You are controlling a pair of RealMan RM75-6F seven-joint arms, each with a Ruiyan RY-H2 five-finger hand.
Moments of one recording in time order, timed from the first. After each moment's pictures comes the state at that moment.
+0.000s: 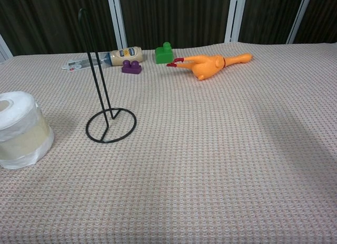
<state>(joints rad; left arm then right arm) -0.22 -1.54 0.02 -0.93 1.62 1.46 -0.94 0.05 -1.12 -0.03 -1.66 -1.70 1.55 -0.04</state>
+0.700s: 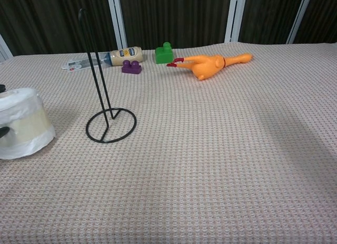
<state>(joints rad) -0.30 -1.67 -0.06 -0.85 1.50 1.31 -0.88 0.05 -1.11 -0.03 -1.66 -1.69 1.54 -0.04</state>
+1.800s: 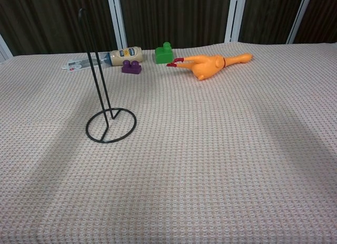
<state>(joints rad) -0.41 -1.48 -0.39 -1.59 1.52 1.67 -0.52 0.05 -1.09 -0.03 -1.67 -1.69 1.54 -0.01</state>
